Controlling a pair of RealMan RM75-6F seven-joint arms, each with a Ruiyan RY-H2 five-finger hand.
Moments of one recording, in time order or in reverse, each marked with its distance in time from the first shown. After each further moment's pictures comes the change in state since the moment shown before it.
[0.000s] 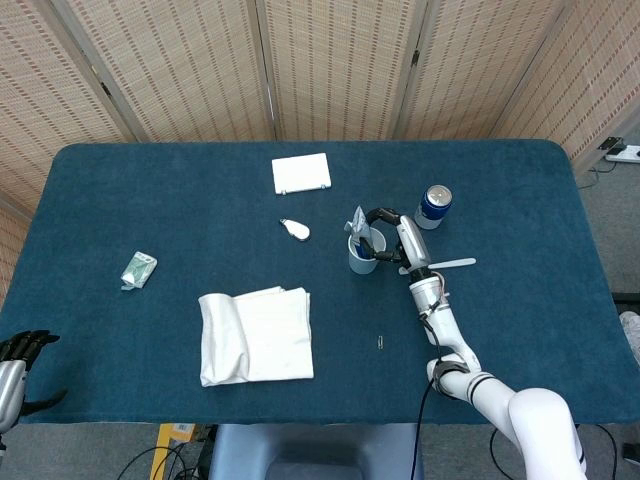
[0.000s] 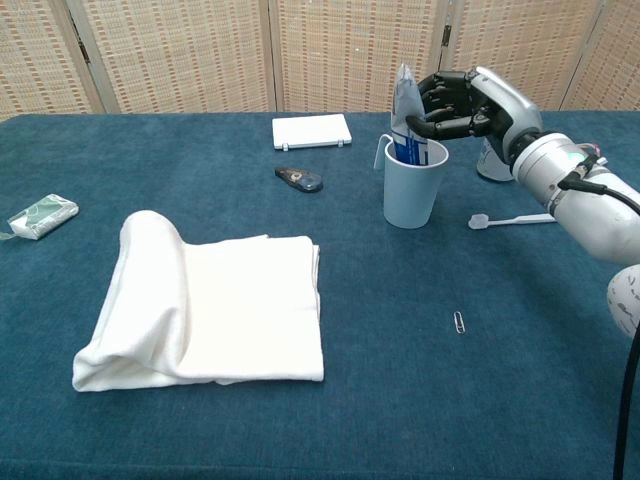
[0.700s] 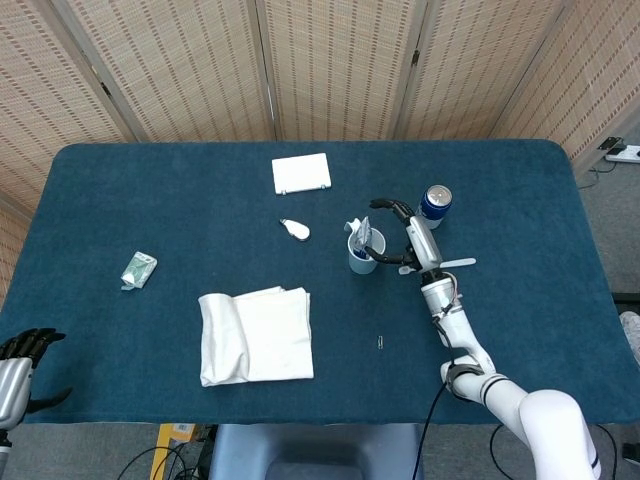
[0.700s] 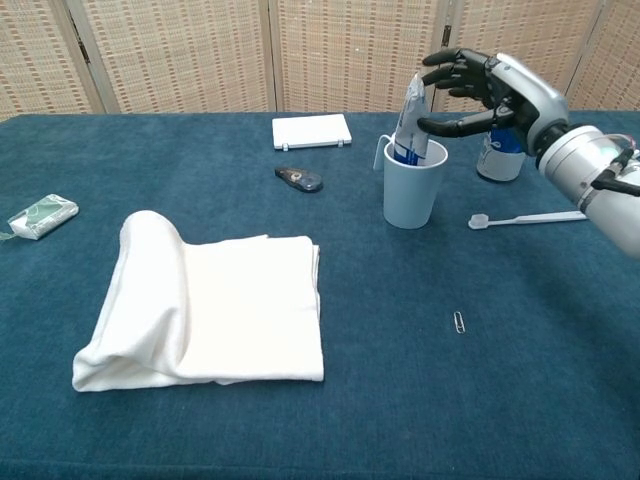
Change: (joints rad) left arm -0.013 -0.006 -0.003 -0.009 0.005 -0.010 0.014; right arm -0.043 0.065 -0.047 -0.032 -0.053 0.094 -0.004
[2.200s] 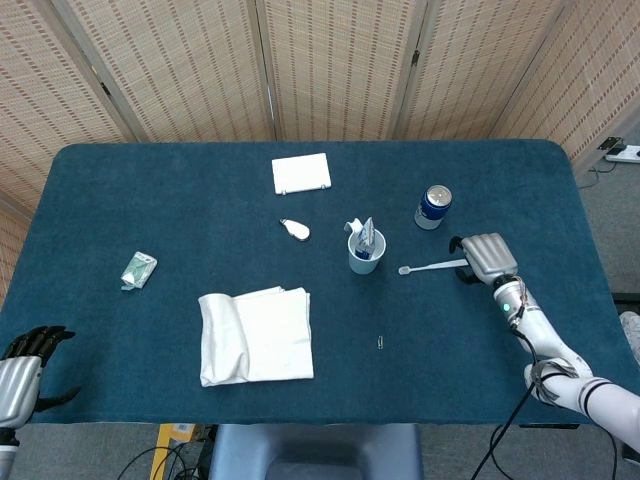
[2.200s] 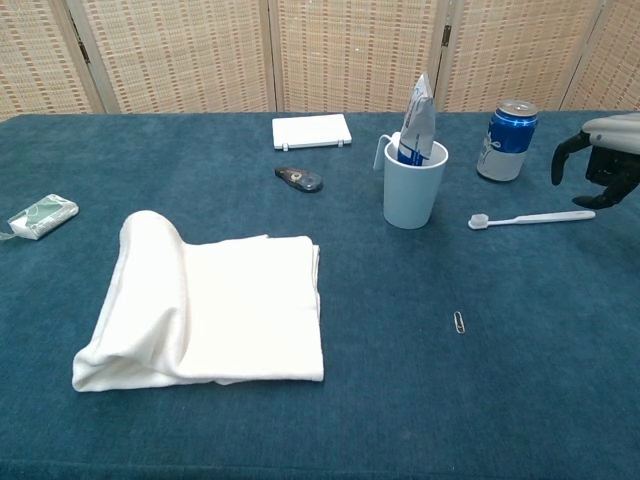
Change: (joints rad) left arm -0.008 0.006 0.007 -0.044 0.019 0.011 0.022; right arm -0.095 0.458 -0.151 -0.402 0.184 -0.404 -1.002
